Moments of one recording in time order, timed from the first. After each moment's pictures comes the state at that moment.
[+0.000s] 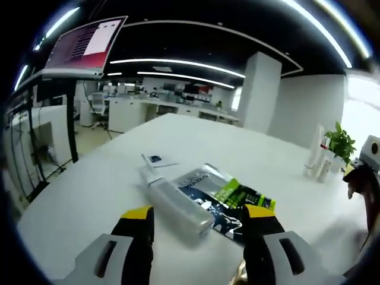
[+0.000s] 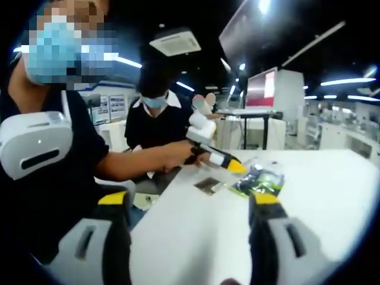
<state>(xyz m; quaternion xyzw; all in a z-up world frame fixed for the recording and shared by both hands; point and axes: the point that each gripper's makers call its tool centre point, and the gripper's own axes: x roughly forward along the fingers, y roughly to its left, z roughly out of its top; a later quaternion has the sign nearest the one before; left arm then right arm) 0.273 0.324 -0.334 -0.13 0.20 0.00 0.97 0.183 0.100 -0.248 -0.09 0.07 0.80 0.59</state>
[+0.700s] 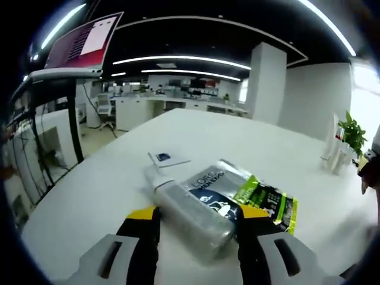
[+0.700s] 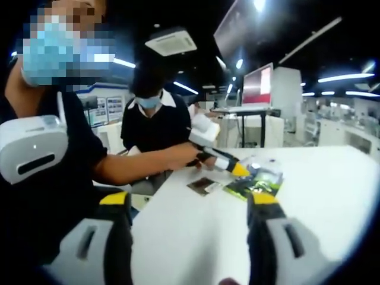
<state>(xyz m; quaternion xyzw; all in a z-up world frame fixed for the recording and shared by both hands) 0.299 0.336 -0.354 -0.10 0.23 0.03 0.97 0.195 0.112 -0.257 -0.08 0.08 0.79 0.60</state>
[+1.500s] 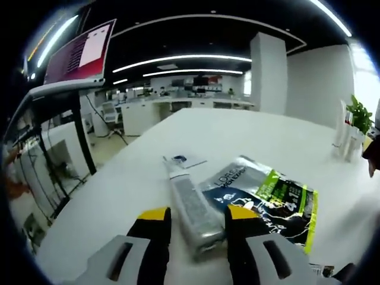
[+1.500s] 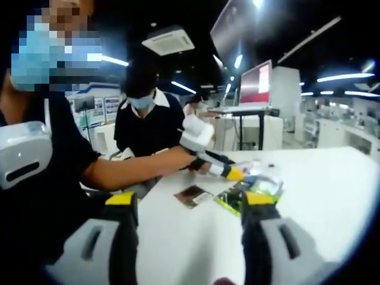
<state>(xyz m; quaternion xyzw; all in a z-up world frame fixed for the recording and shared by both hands) 0.297 0.364 -0.354 -0.04 0.24 0.06 0.97 0.212 0.160 -0.258 -0.08 0.08 0.79 0.60</state>
